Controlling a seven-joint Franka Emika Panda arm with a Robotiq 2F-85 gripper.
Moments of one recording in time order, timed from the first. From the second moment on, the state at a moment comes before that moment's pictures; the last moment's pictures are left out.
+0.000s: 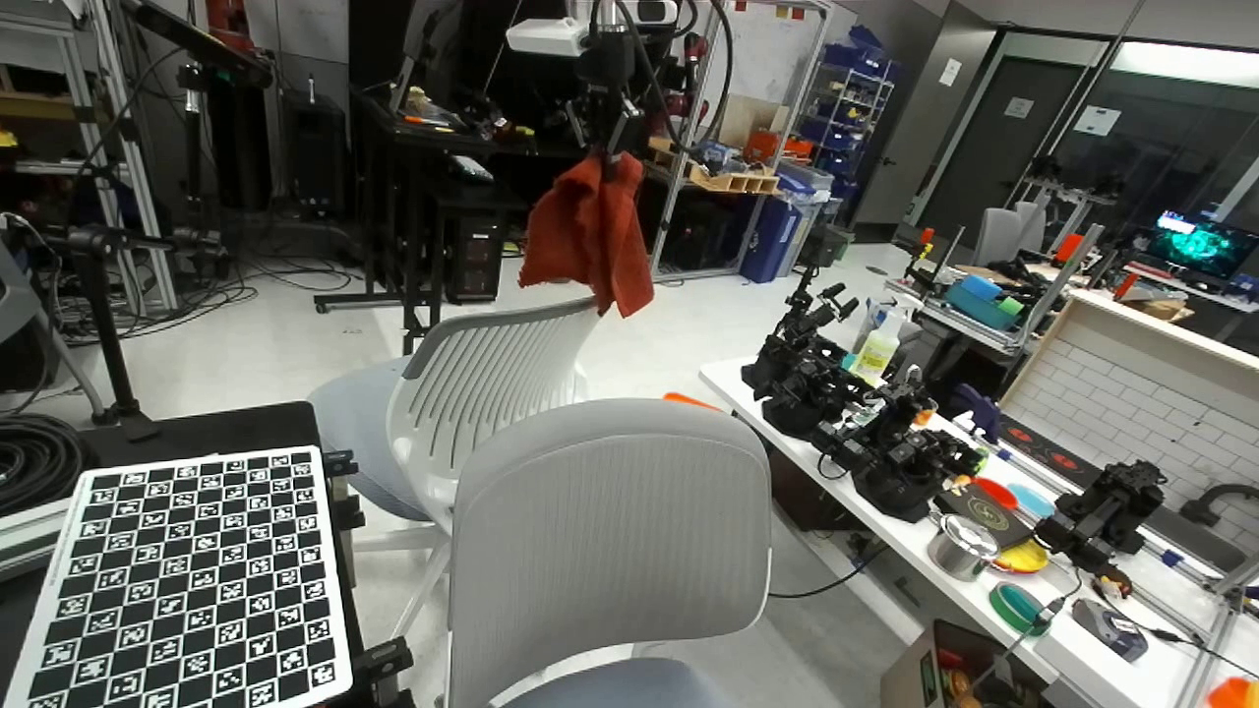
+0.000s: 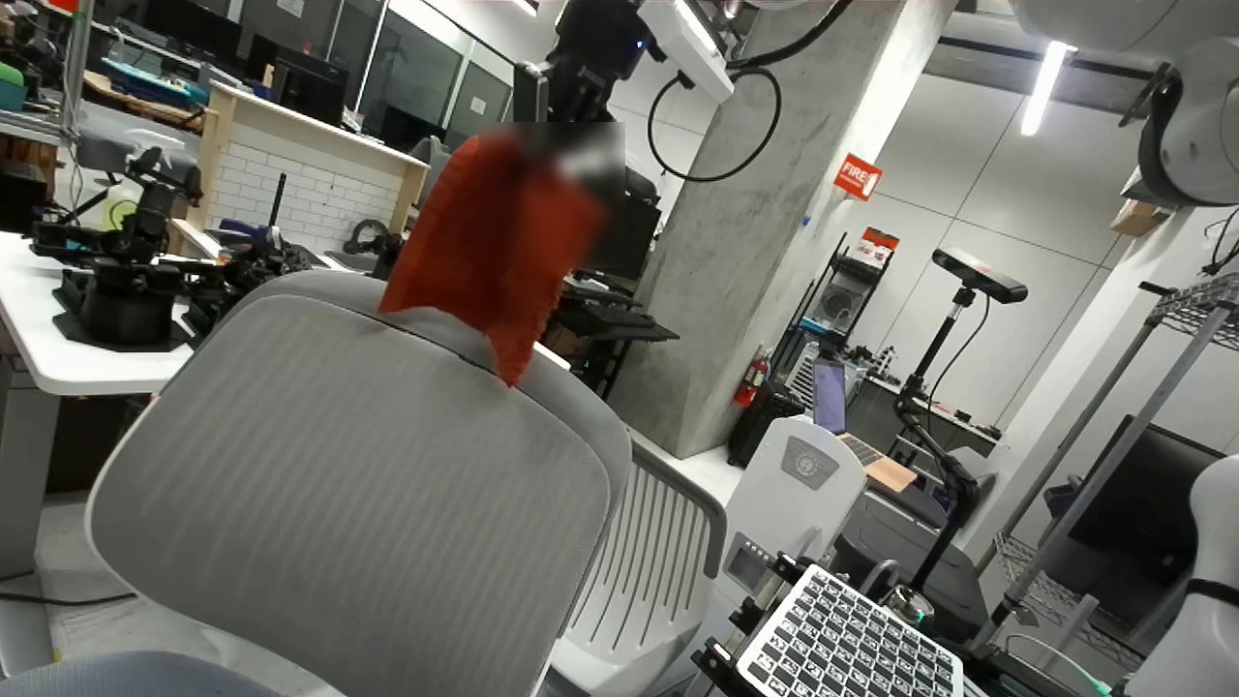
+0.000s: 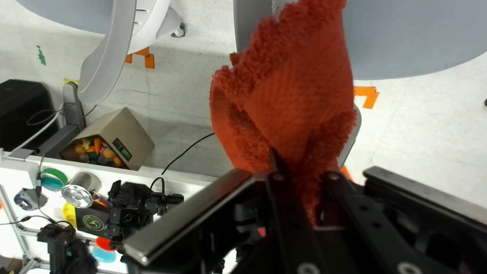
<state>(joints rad) 0.31 0.42 0.09 -1.37 -0.21 1.99 0.29</state>
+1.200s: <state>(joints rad) 0.28 0.48 0.08 -1.38 -0.21 1.99 0.29</state>
